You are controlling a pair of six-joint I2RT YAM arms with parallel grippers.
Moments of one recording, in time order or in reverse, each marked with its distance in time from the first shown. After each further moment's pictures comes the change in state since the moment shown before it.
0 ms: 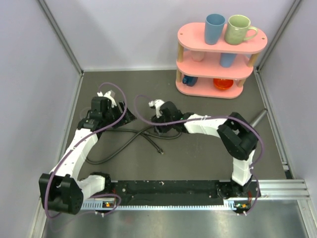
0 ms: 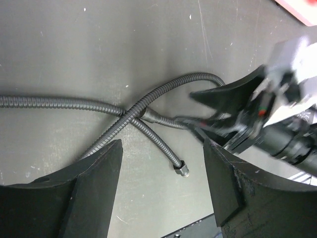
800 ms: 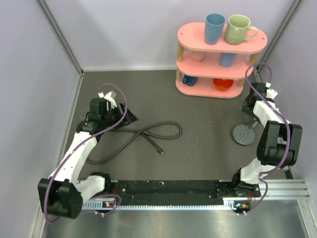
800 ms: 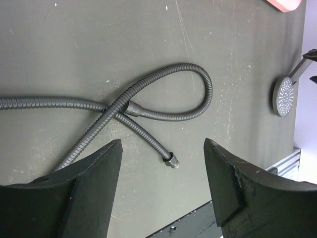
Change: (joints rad) left arm 0.001 -0.042 -0.031 0.023 0.089 0.008; right arm -1.019 -0.323 -0.102 -0.472 0.576 0.410
